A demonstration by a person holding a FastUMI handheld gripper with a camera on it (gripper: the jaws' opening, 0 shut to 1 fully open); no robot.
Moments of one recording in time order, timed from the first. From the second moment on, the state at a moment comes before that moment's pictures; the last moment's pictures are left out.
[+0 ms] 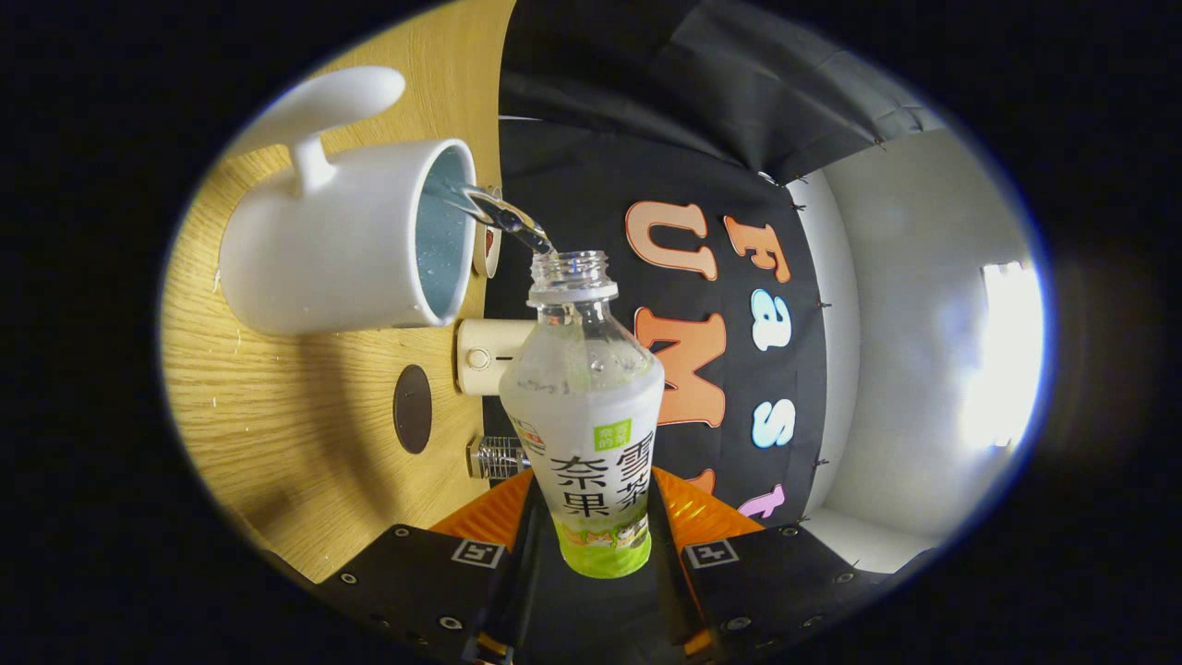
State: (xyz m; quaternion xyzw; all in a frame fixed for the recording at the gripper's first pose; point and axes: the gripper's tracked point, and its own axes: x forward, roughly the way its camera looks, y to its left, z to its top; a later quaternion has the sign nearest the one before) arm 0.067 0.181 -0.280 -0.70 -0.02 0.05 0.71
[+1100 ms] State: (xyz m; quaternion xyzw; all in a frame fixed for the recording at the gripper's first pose) arm 0.071 0.188 -0.263 -0.73 -0.05 0.04 0.68
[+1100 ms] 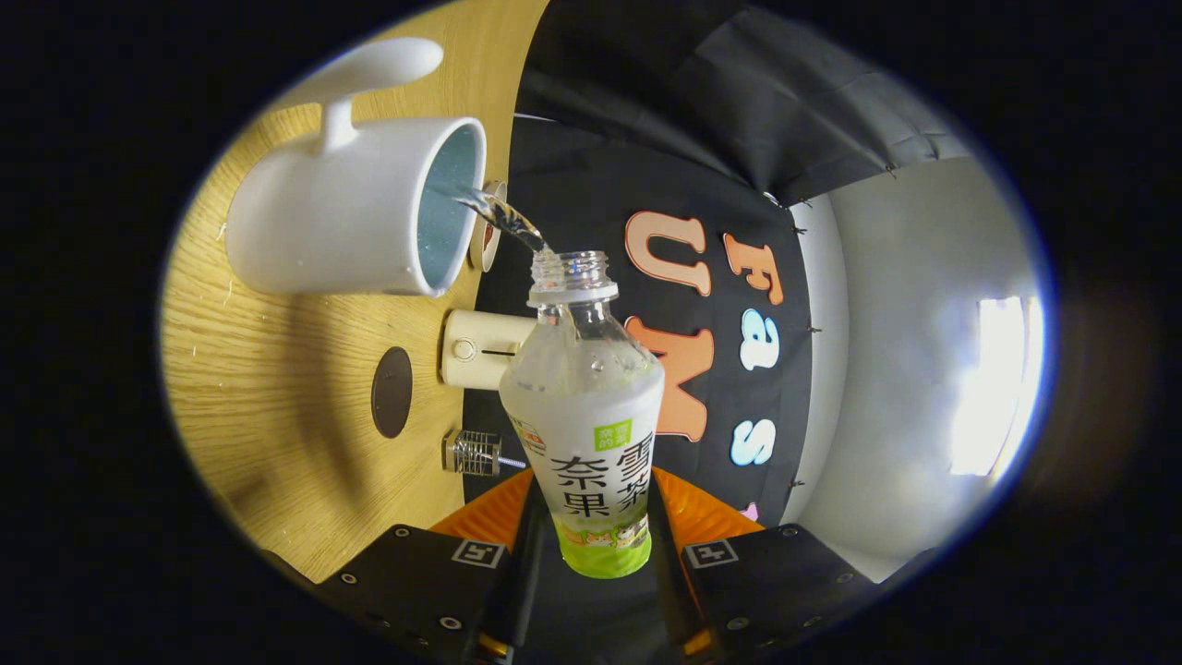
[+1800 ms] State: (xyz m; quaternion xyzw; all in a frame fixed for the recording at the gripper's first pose) arm 0.078 0.193 -0.249 -0.76 -0.08 0.05 0.64
